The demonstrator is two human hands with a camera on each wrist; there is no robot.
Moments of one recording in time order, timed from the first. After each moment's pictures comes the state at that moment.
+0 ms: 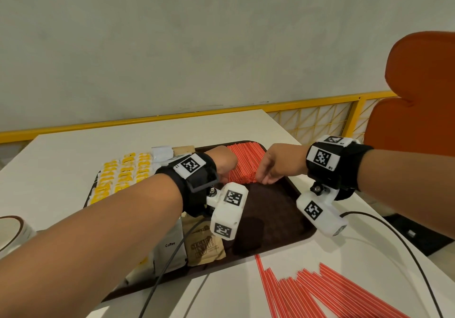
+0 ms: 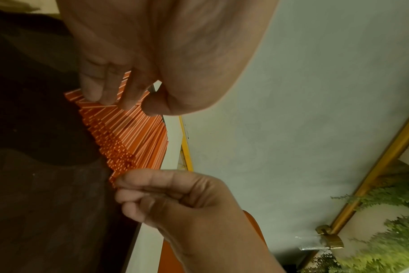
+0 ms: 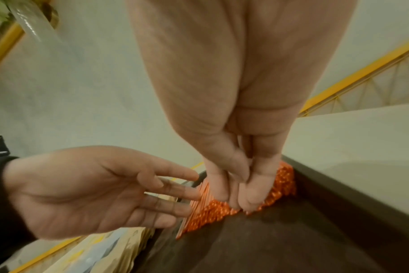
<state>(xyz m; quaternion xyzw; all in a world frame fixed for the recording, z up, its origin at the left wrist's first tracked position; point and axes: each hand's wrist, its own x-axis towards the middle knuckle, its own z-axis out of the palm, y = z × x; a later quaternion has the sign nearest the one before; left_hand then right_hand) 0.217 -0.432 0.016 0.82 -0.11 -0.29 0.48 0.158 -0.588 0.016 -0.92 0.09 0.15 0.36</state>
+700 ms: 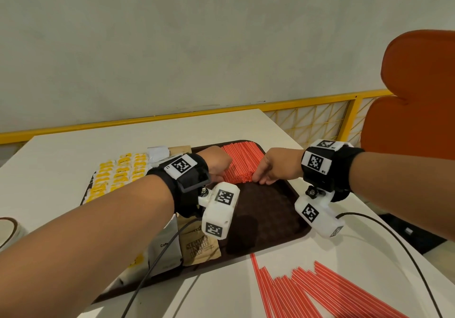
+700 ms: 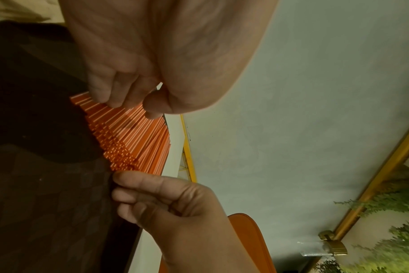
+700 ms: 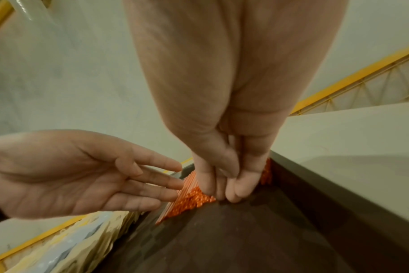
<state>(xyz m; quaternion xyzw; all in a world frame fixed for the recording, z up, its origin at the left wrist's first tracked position) 0.225 -0.430 0.010 0.83 -0.13 -0.28 0.47 0.158 -0.595 0.004 -0.92 0.09 0.16 0.33</state>
